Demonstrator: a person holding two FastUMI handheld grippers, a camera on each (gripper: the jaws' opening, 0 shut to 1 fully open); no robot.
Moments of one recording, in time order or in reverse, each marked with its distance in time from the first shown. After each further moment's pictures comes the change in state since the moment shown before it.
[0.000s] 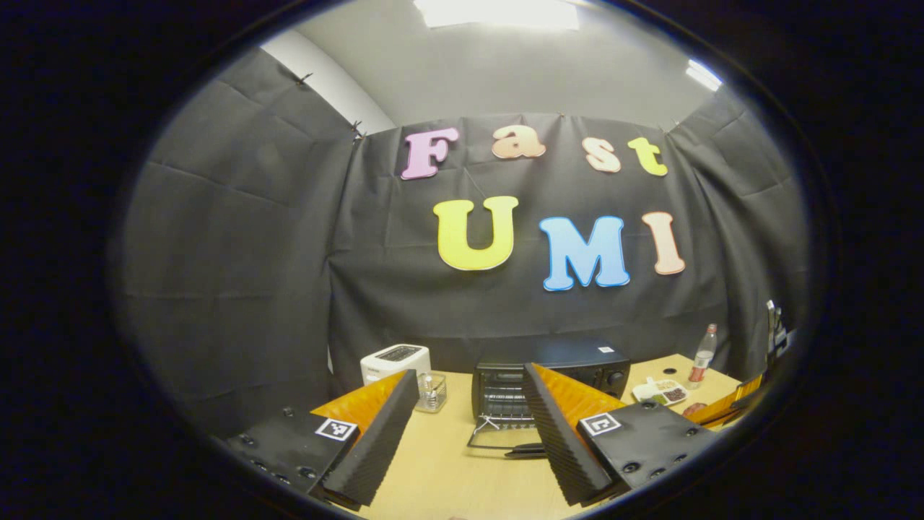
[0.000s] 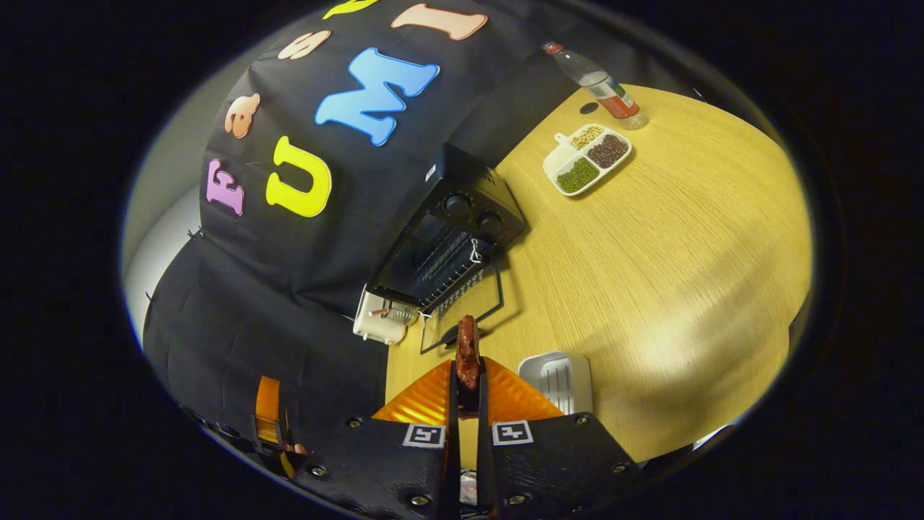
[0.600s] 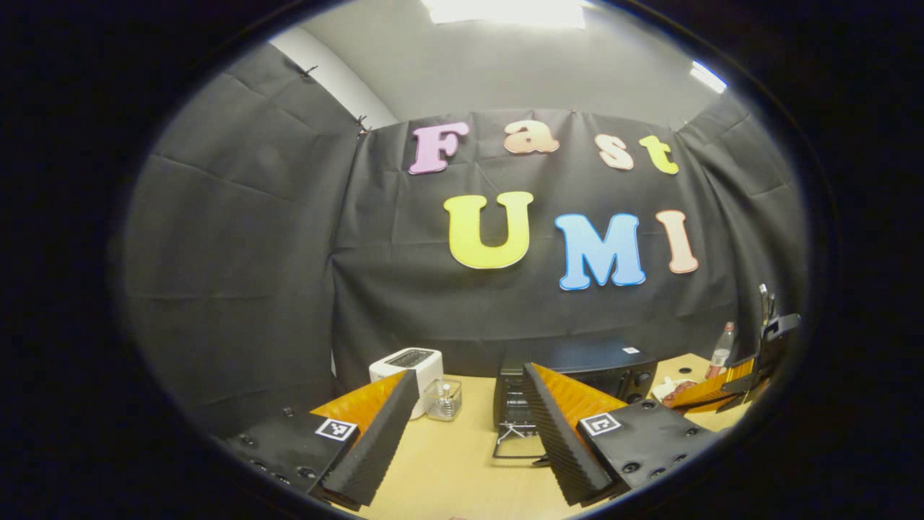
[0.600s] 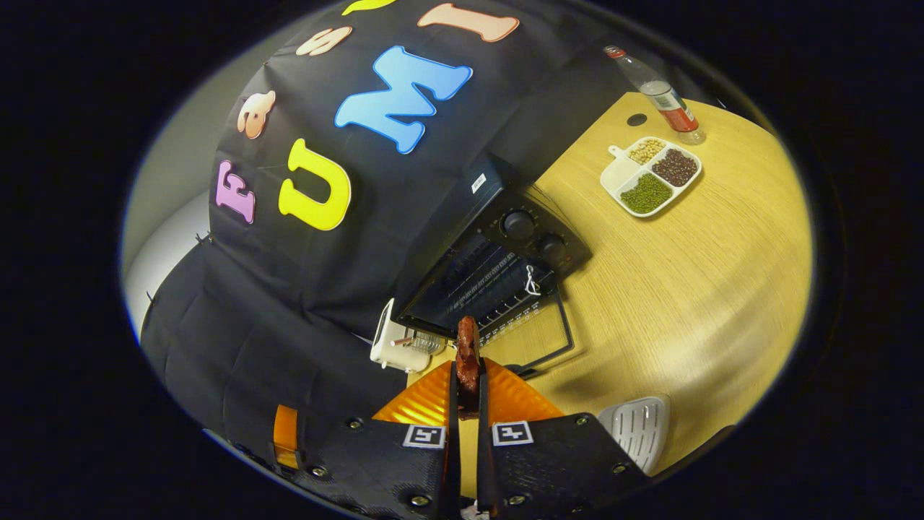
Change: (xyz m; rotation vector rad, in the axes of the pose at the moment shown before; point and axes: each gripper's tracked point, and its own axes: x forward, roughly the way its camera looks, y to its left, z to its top) left arm 0.053 0.054 -0.010 0.000 0.007 0.016; right arm 0.081 0.059 0.027 -0.023 -0.087 0.049
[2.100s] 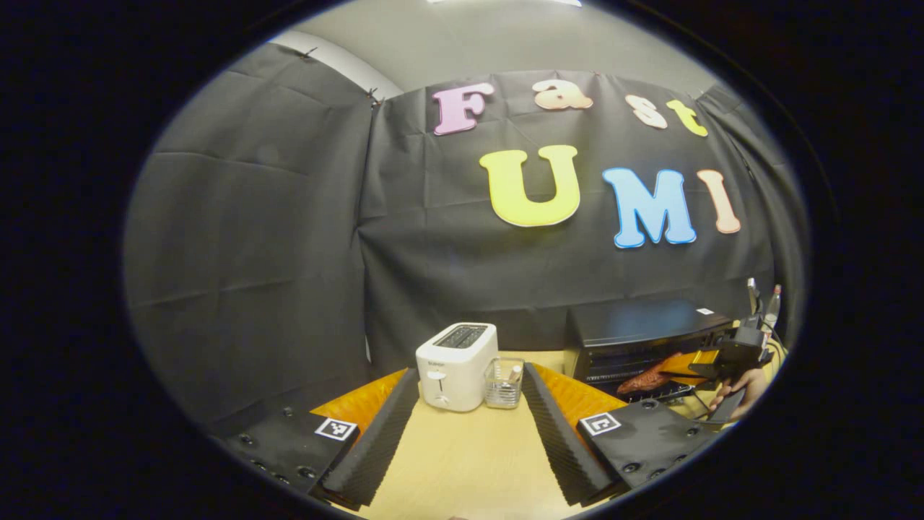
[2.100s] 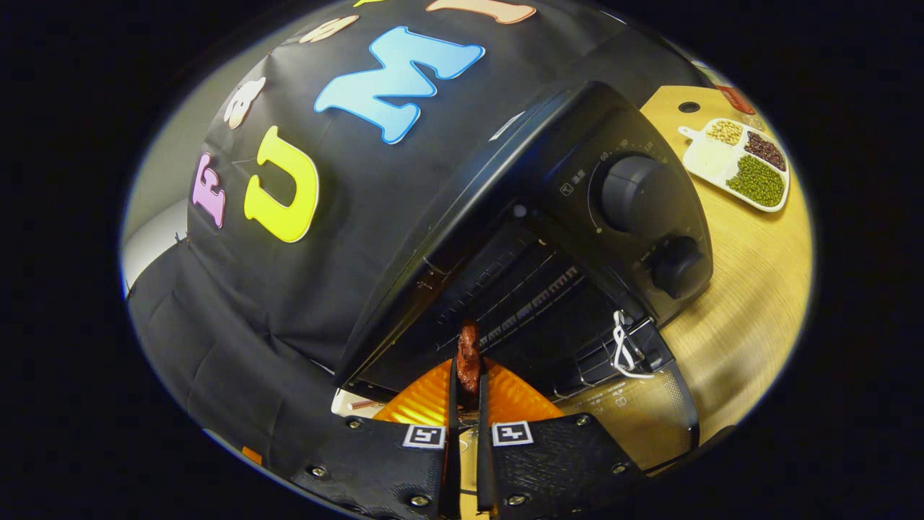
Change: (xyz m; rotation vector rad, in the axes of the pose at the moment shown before) left arm 0.074 0.099 -0.056 0.071 0.129 0.098; right arm 0.209 -0.006 0.030 -0.049 -0.159 -0.016
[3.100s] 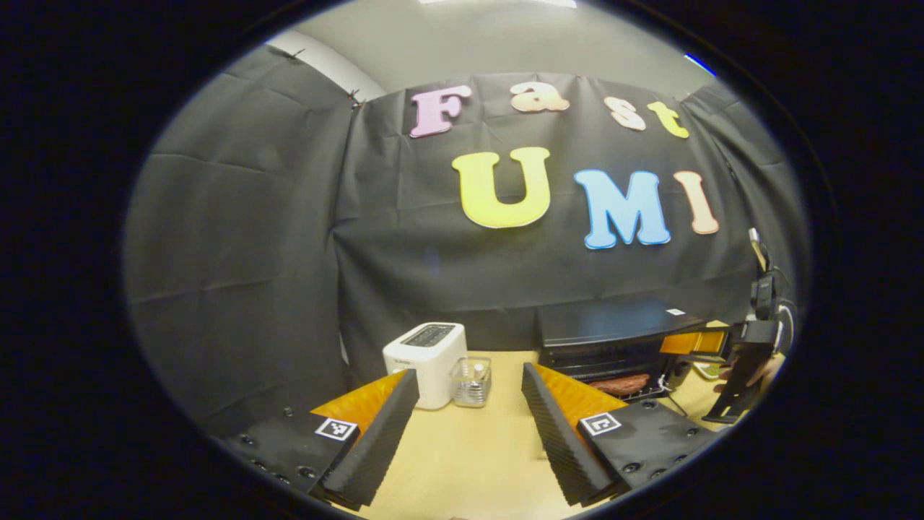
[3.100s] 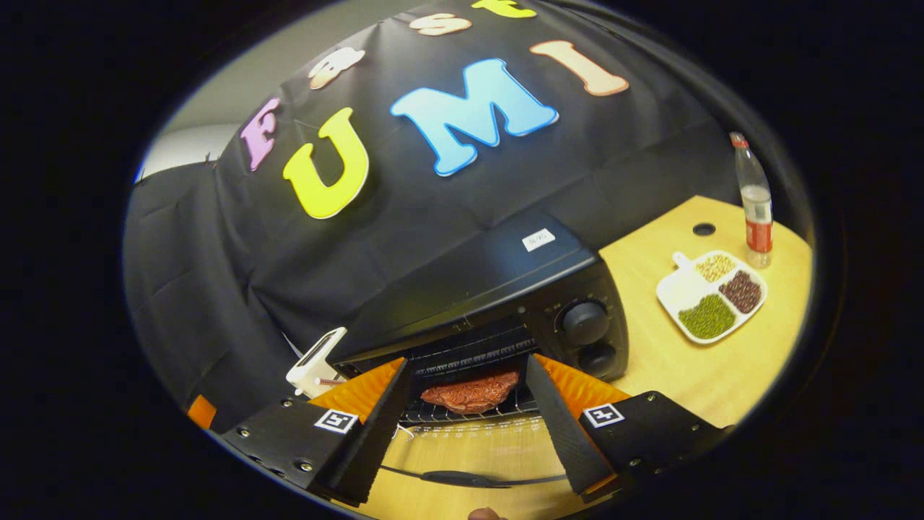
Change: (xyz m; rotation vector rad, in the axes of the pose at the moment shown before) left arm -0.013 -0.062 -0.001 -0.009 0.000 -0.111; right arm -0.094 0.012 0.051 -0.433 -0.148 -0.062
